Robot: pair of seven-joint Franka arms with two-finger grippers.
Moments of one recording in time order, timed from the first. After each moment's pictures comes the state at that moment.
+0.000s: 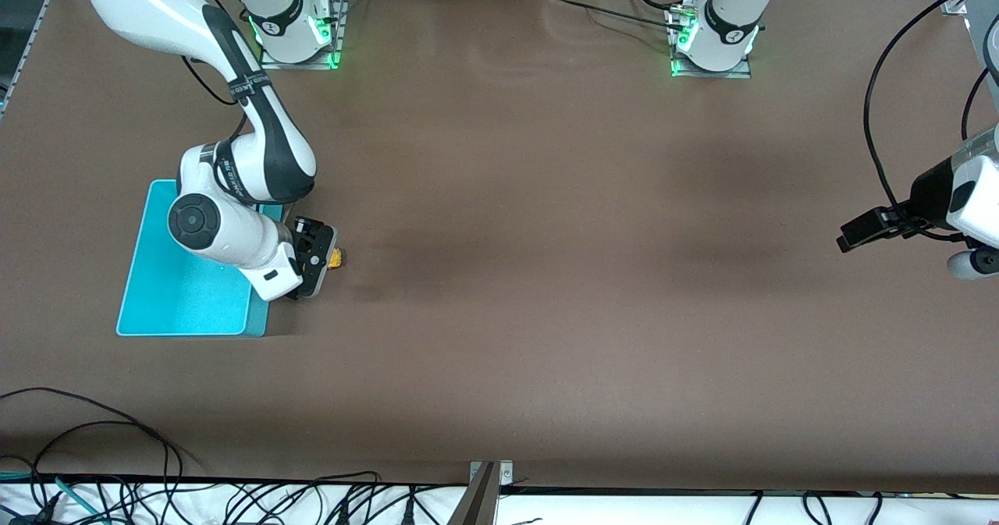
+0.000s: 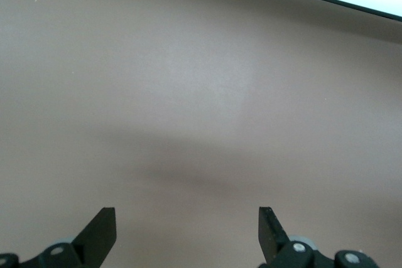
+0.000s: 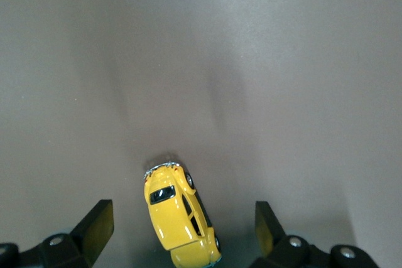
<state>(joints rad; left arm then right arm) 0.09 0.25 -0.11 -1.40 0.00 1.69 -0.27 0.17 0.52 0.08 -1.77 0.05 2.20 -1.11</state>
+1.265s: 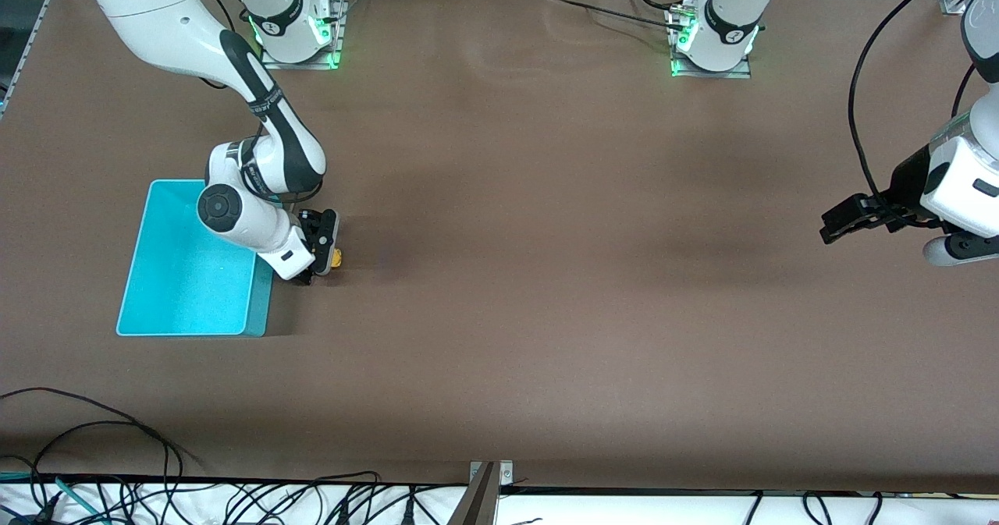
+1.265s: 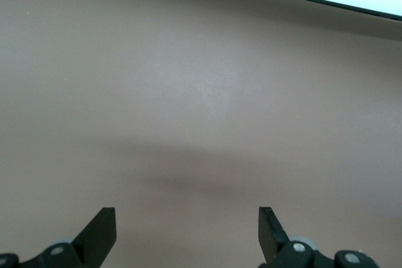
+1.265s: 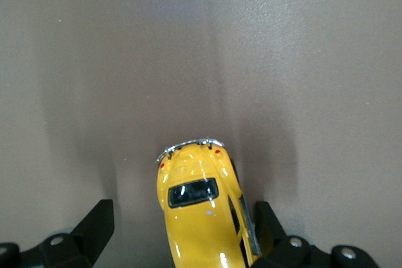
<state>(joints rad) -0.01 0.22 -0.05 -1.40 0.00 1.68 -0.27 0.13 0.54 0.09 -2.02 0.05 2.49 -1.29</state>
